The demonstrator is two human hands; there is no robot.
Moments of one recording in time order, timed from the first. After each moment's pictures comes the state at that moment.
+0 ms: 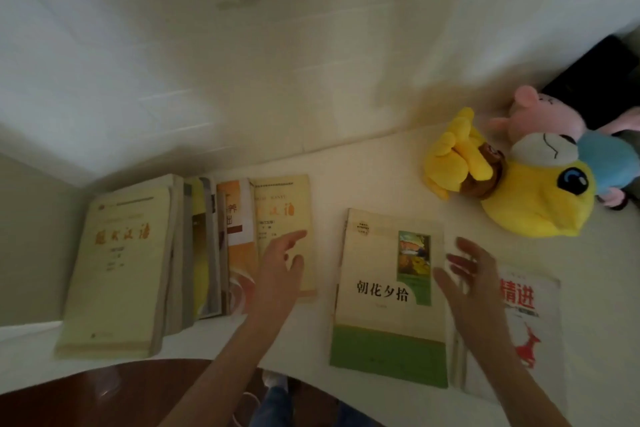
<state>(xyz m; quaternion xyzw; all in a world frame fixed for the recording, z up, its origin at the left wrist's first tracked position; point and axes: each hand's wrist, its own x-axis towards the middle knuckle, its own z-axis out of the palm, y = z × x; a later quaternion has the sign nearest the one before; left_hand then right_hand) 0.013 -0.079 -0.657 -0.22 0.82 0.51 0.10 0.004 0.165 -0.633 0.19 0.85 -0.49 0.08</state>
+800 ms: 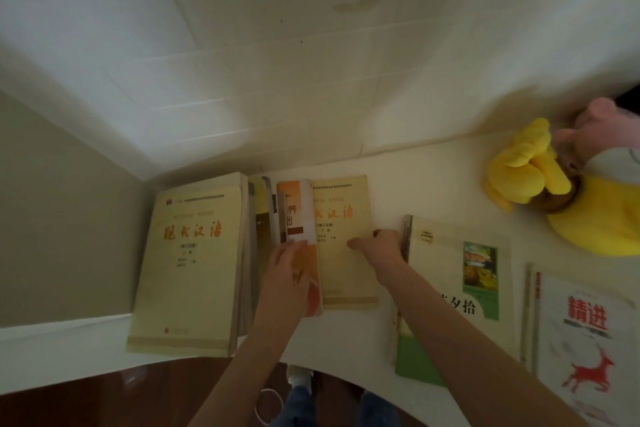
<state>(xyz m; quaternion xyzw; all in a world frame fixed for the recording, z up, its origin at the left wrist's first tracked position) 0.036 -0.168 -0.661 -0.25 0.84 0.47 0.11 -0.068 -0.027 -0.731 0.29 0.77 -0.46 0.33</state>
